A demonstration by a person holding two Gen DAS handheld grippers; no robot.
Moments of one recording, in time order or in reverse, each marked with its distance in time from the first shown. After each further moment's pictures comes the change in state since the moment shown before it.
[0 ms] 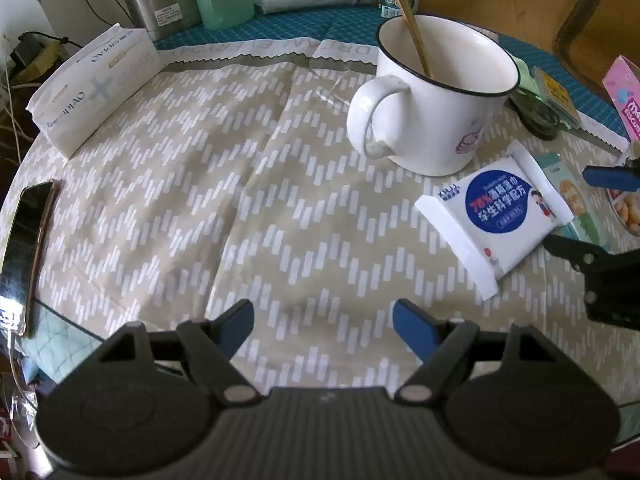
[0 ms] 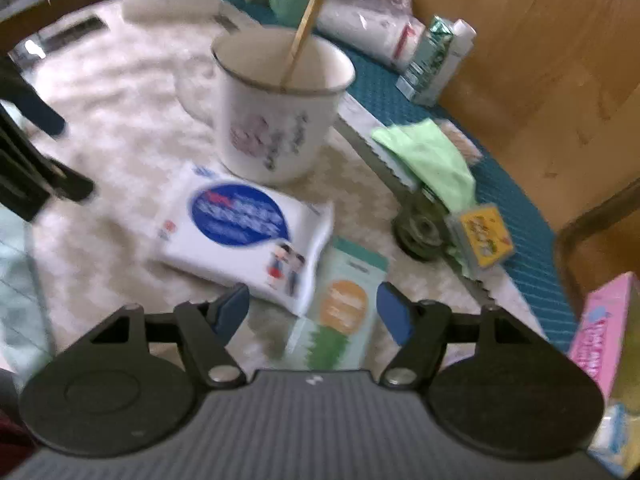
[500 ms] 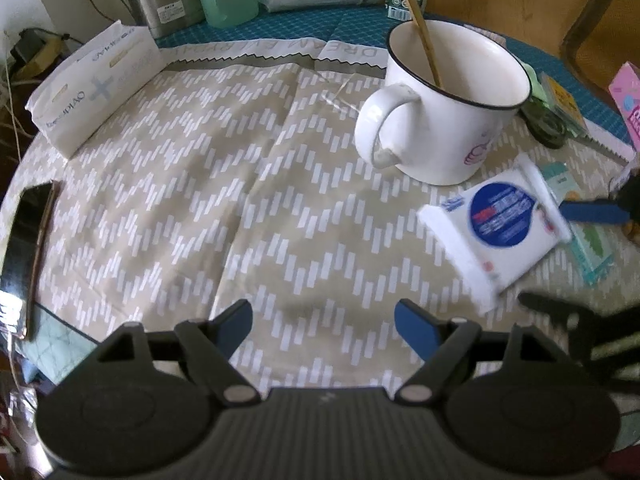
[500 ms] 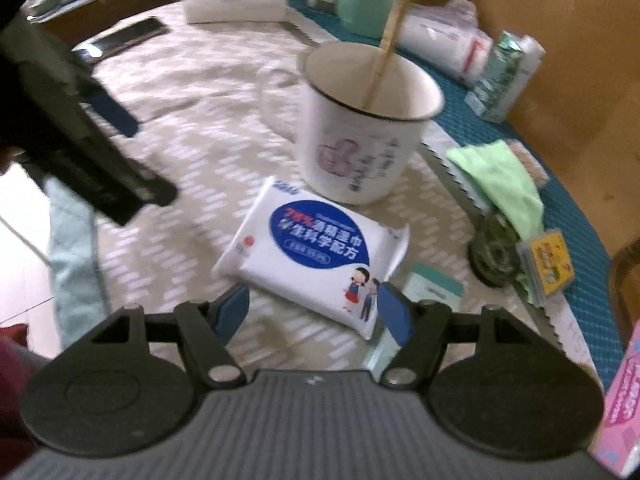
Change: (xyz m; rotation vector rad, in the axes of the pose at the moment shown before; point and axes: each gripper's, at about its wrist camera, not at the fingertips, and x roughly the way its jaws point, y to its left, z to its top) left arm 0.006 0.006 0.007 -0.027 0.012 -0.015; right arm 0.002 0.026 0.010 -0.072 -0.001 0.167
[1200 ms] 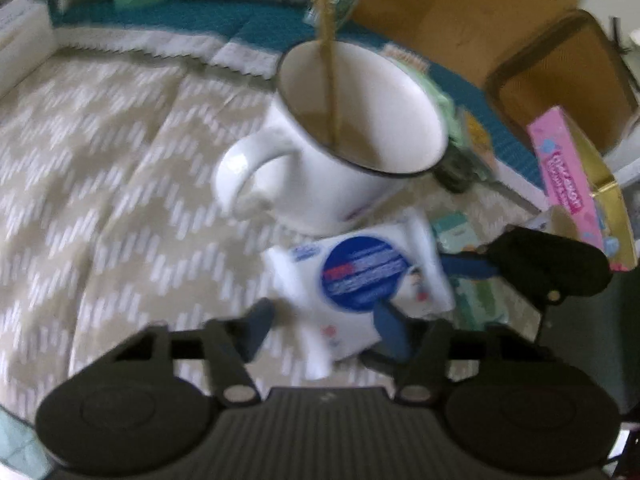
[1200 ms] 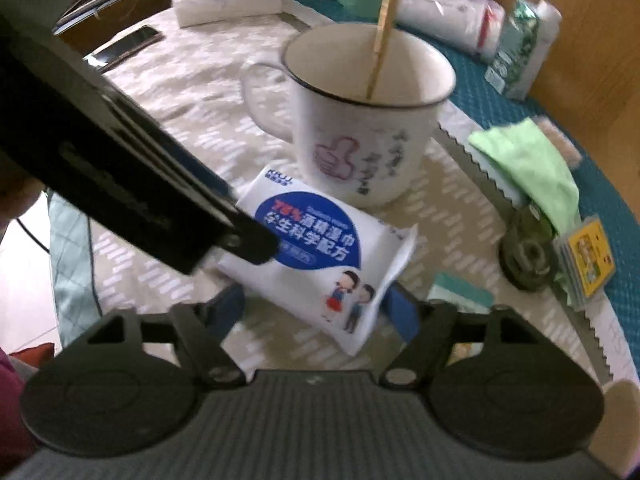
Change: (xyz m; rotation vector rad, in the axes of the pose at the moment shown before) left arm 0.024 -0.023 0.035 -0.043 0.030 -0.381; right arm 0.027 -0.019 0.010 0.083 0.028 0.081
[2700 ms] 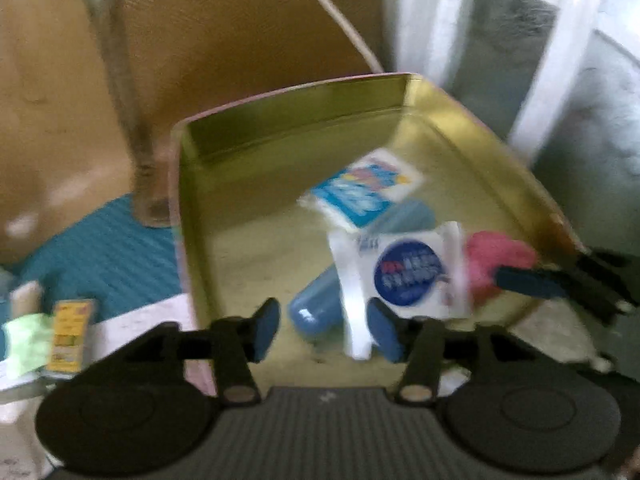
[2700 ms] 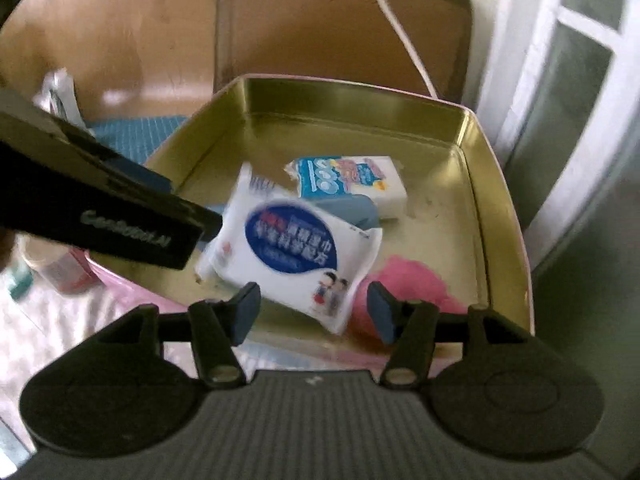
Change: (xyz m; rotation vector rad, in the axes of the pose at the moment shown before) left arm 0.089 -0.414 0.006 0.649 -0.114 0.105; right arm -0.205 -0.197 -0.258 0.728 -0.206 -0.535
